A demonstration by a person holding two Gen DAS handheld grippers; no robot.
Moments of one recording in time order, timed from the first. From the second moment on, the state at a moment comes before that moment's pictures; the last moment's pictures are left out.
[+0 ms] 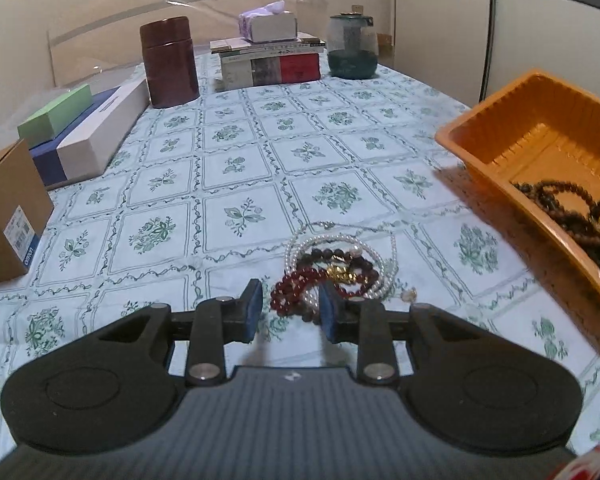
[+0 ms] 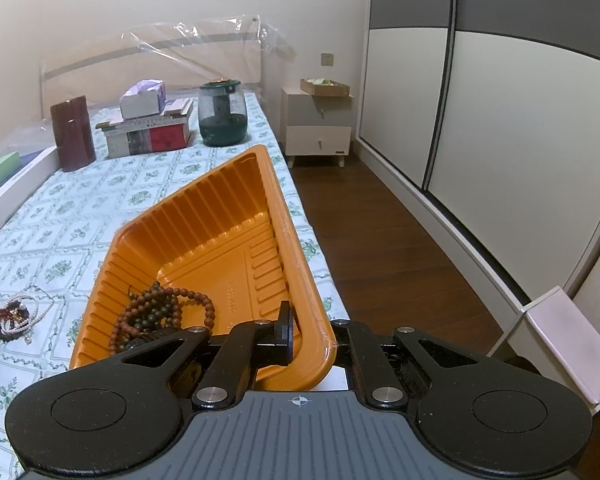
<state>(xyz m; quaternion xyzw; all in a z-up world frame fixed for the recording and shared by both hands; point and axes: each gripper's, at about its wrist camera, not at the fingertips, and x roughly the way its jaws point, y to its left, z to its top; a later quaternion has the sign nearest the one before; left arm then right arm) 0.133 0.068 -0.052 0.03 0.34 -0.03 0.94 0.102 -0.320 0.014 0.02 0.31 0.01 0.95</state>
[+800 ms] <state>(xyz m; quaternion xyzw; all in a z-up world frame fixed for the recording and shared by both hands) 0.132 0.075 -0.034 0.03 0.33 -0.06 0.94 0.104 -0.319 0.013 0.02 0.31 0.01 0.95</state>
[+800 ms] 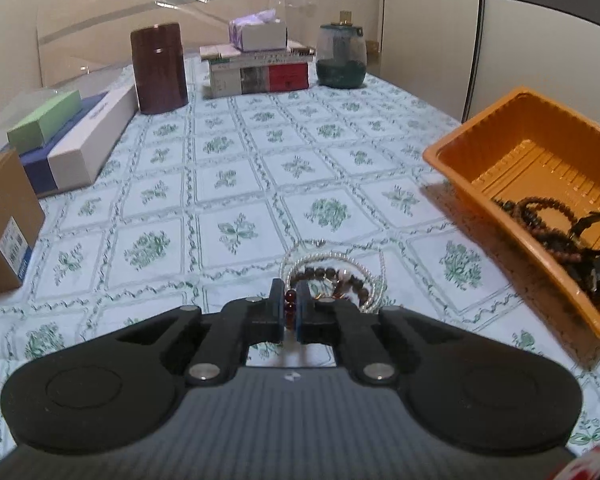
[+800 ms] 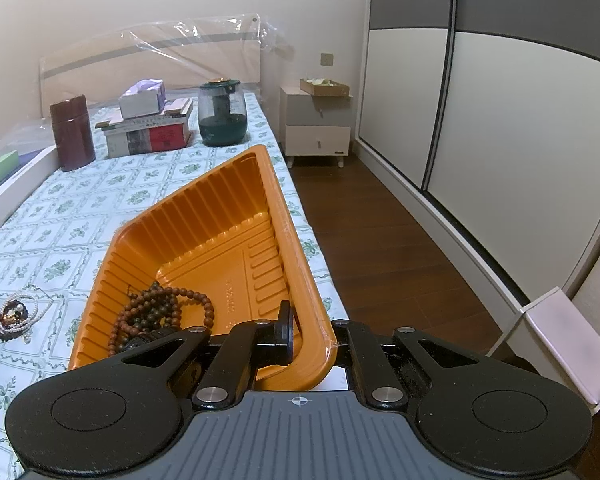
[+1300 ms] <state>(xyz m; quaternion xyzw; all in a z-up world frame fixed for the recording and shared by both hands) 0.127 0.077 0.013 0.01 0.29 -0.07 0.95 0.104 -0.318 0.016 0.02 0.31 0.01 0.95</state>
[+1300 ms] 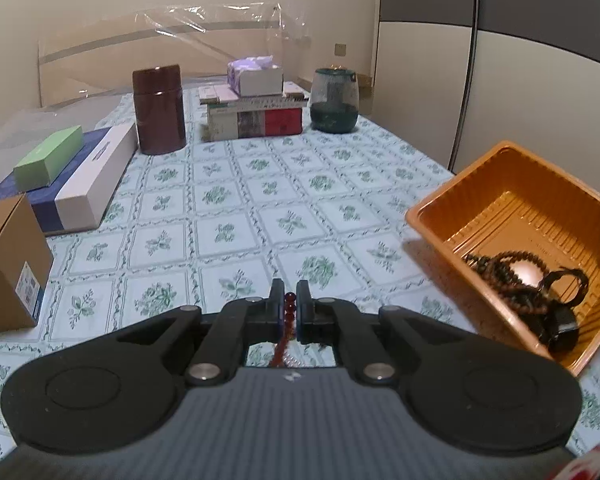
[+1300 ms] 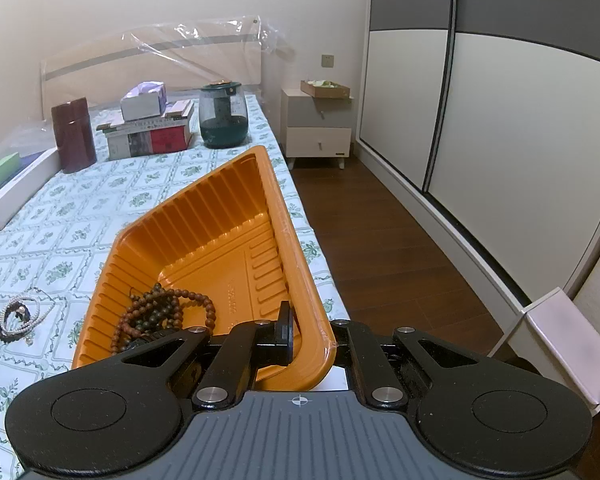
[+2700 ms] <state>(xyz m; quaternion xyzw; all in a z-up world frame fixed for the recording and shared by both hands) 0.166 -0.100 0.035 -0.02 0.29 -0.28 0.92 0.103 -0.319 0.019 0.03 0.31 0.01 0.95</state>
